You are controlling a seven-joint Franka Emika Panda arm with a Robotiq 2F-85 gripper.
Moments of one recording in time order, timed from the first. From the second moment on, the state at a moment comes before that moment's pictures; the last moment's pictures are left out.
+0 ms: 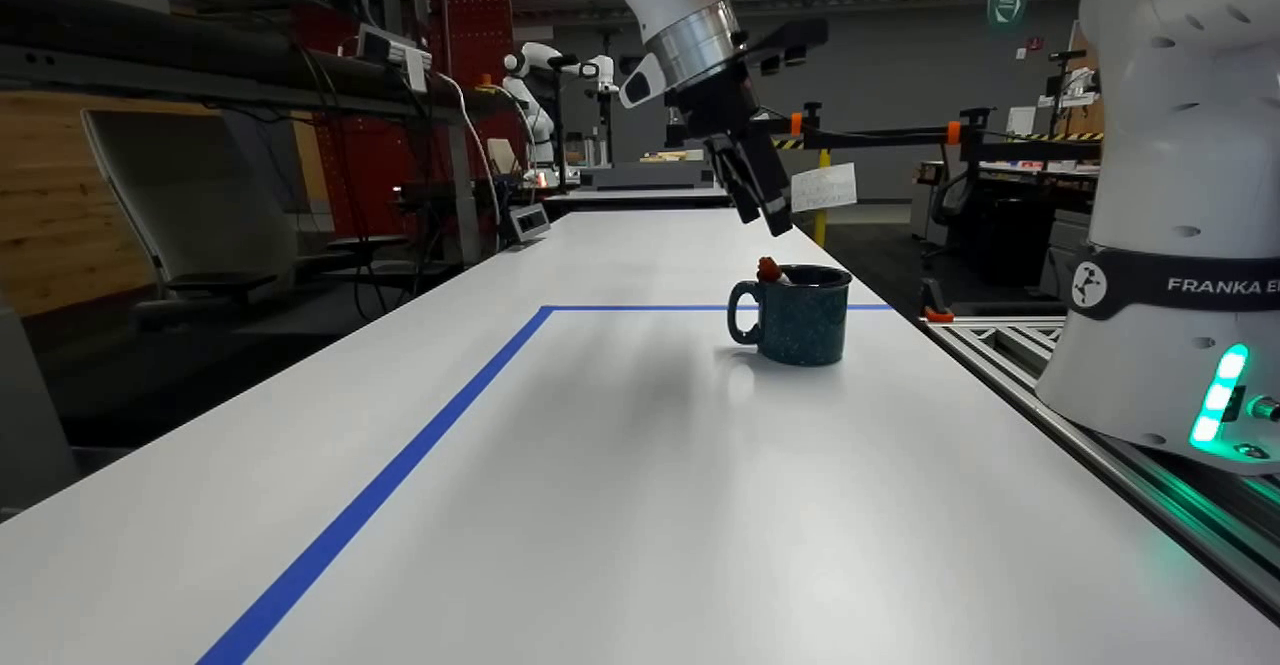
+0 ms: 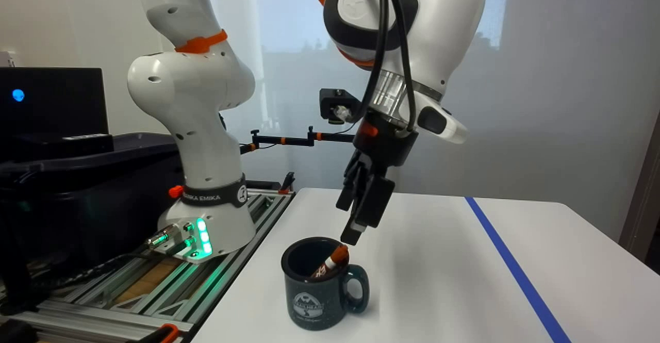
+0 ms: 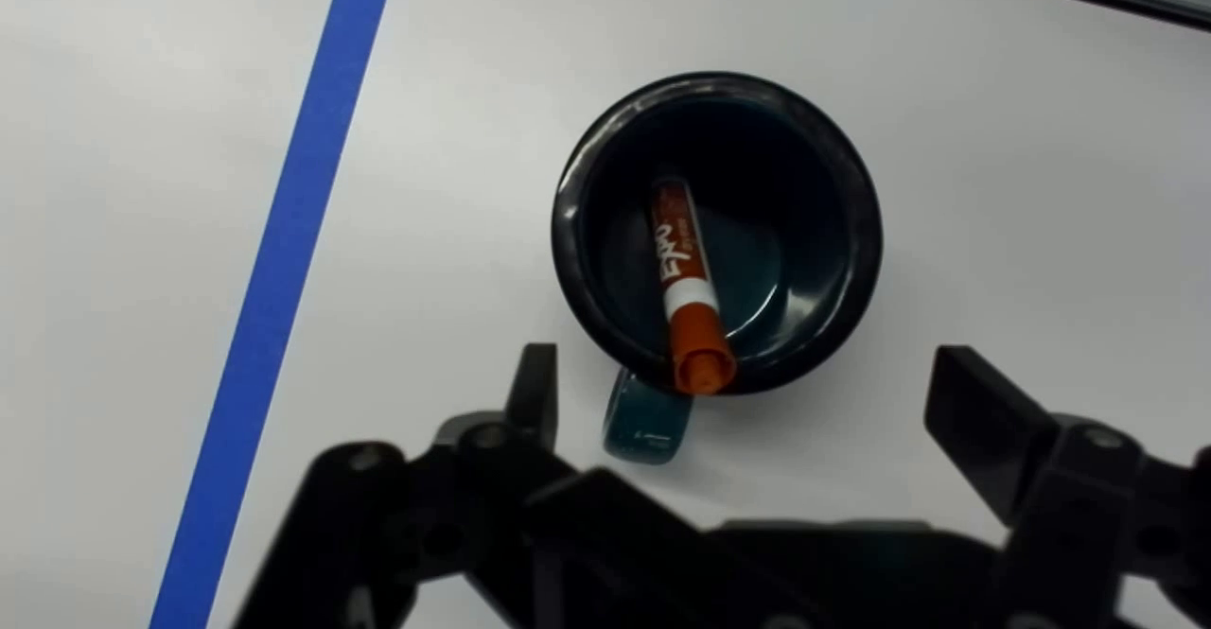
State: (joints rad) arm -0.12 -0.21 -0.18 -2.63 -0.28 2.07 -0.36
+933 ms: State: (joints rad) arm -0.12 -0.12 -0.18 -2.61 -0.28 2.09 -0.40
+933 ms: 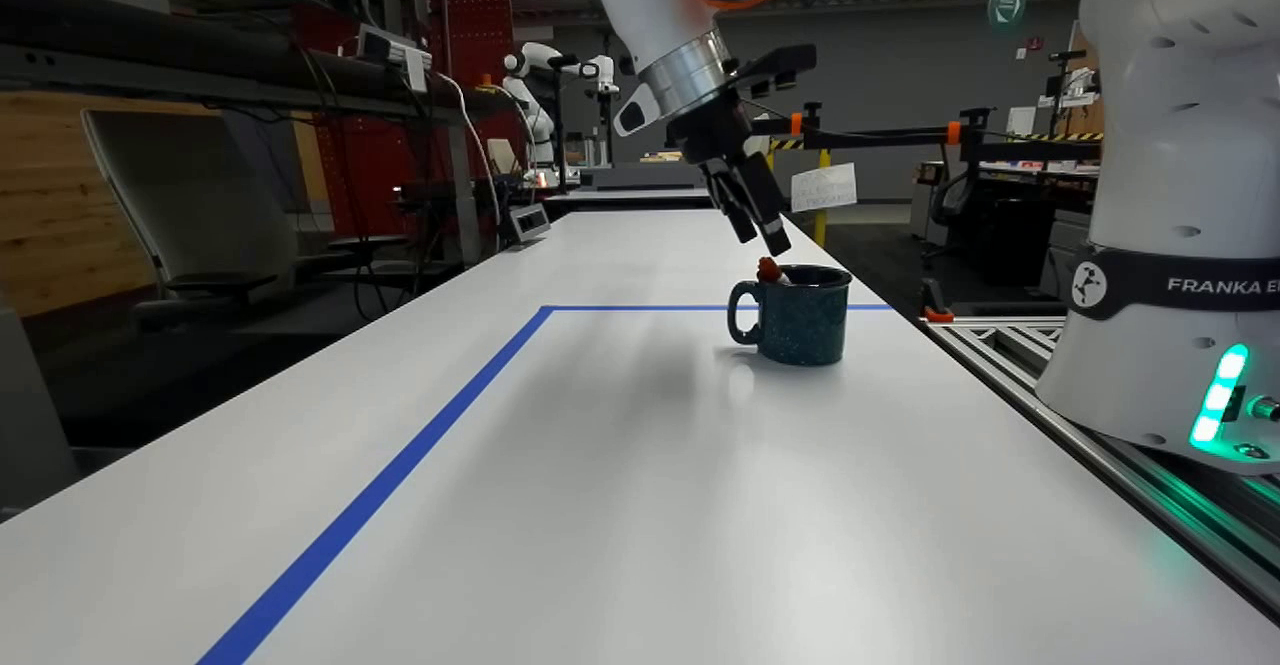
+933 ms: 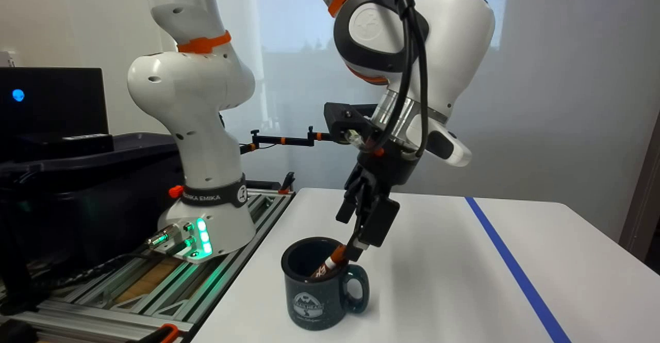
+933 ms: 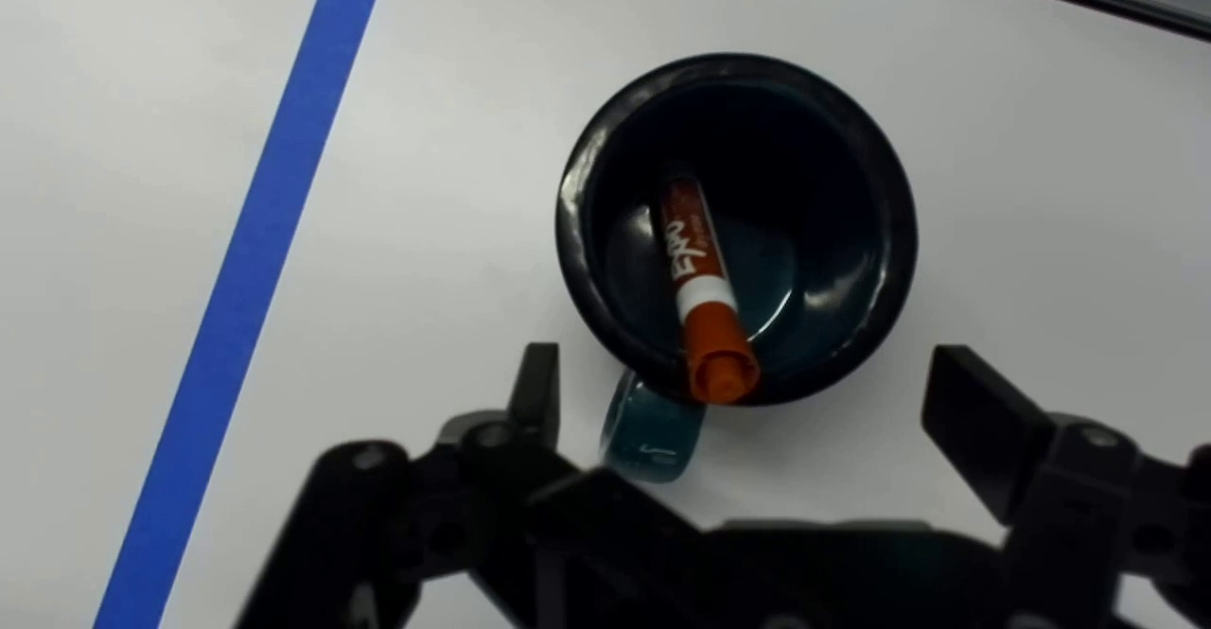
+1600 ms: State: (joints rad) arm -0.12 -0.05 -0.17 -2.58 -0.28 2.10 -0.42
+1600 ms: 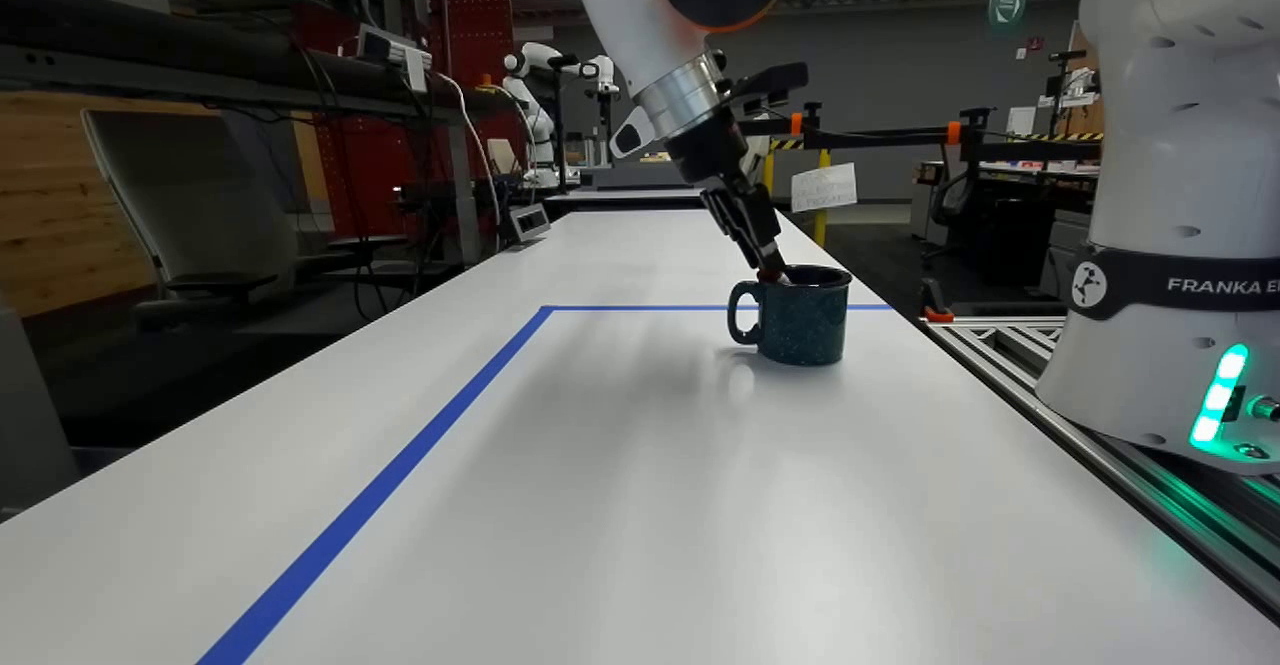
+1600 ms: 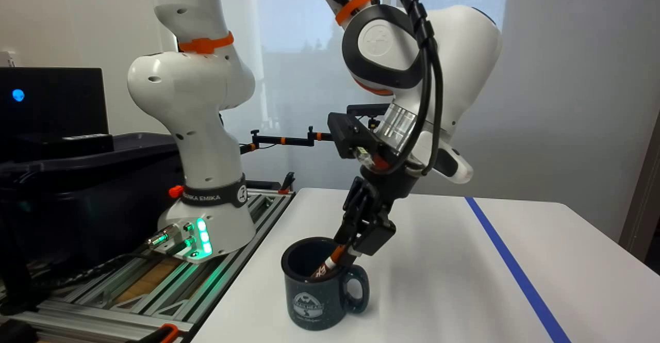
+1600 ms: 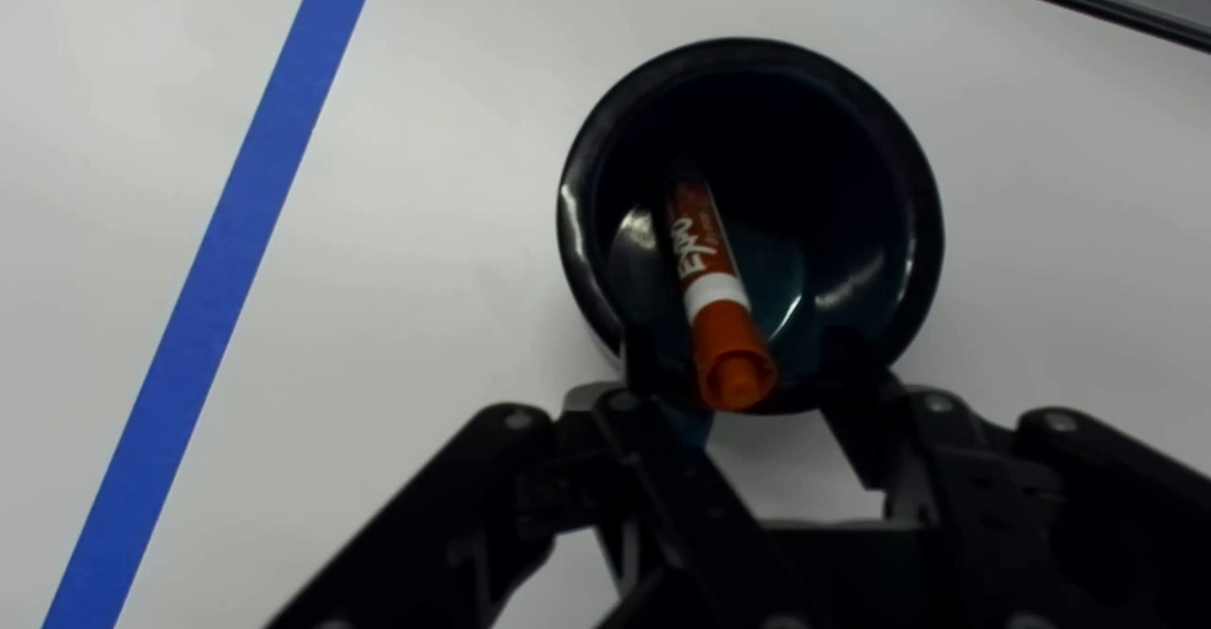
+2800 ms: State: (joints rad) arm -0.14 -0.09 -0.18 -2.45 -0.27 1.87 -0.45
